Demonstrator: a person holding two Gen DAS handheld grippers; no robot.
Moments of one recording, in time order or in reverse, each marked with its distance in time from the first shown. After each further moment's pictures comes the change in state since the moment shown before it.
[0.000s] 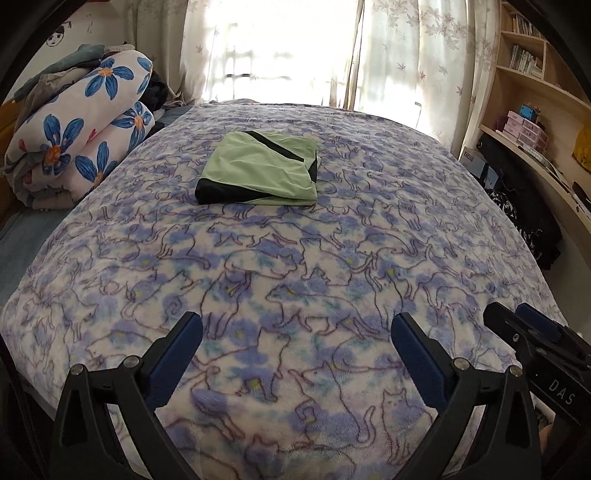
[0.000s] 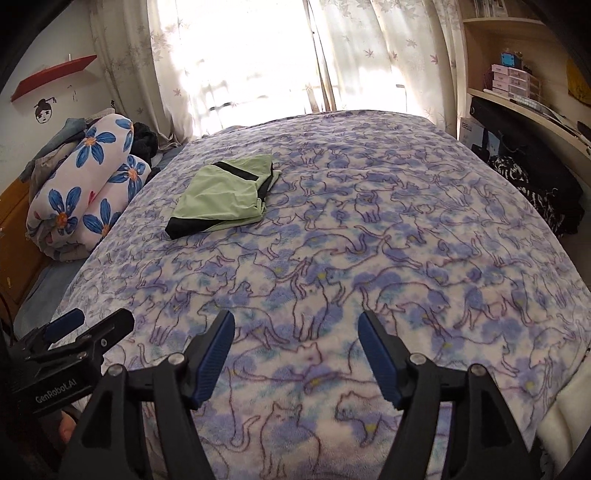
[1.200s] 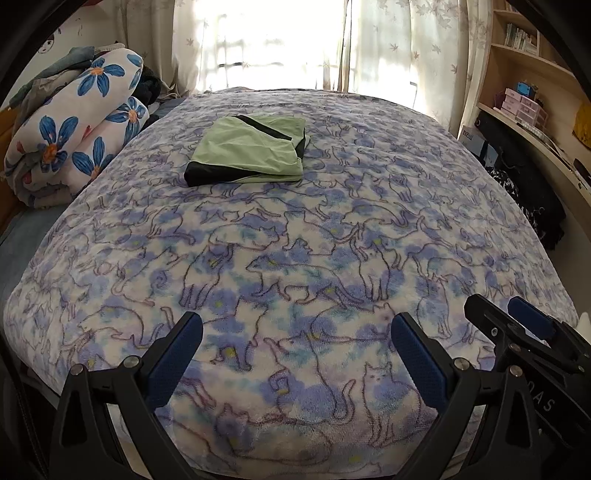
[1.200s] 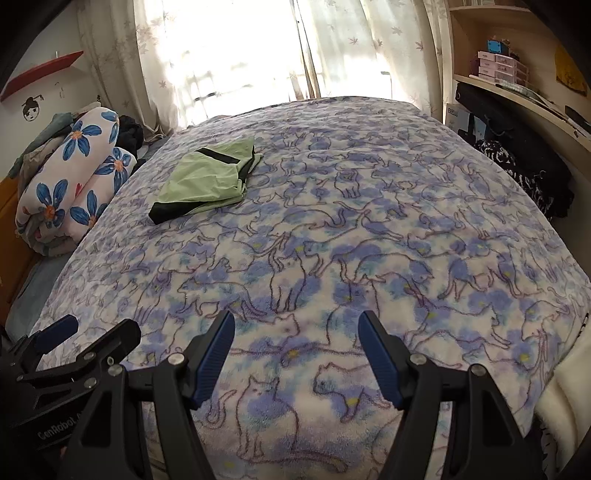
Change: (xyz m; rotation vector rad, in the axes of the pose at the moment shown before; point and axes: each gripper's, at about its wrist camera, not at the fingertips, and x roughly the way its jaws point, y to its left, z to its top) left arm 0.006 -0.032 -0.020 0.039 0.057 0.026; right arm 0.005 -0.018 -0.019 0.021 0.043 -0.043
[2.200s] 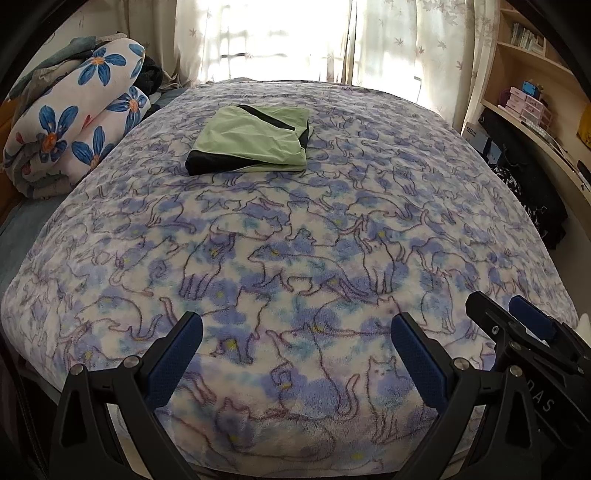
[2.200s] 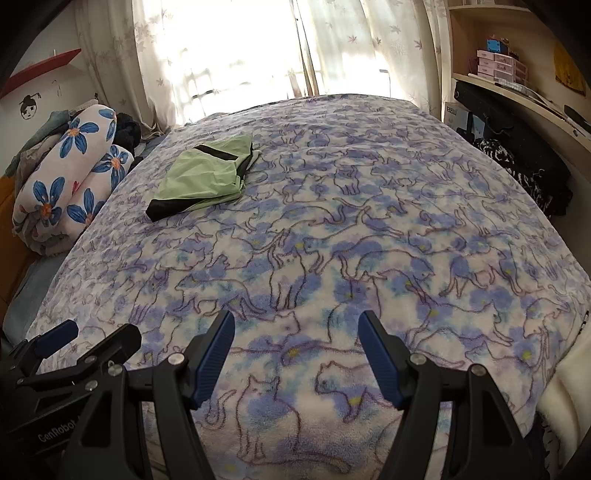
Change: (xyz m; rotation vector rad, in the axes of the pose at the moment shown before) left arm 0.006 0.002 -0.007 -0.017 0.028 0.005; right arm 0.004 0.002 -0.003 0.002 0.001 -0.006
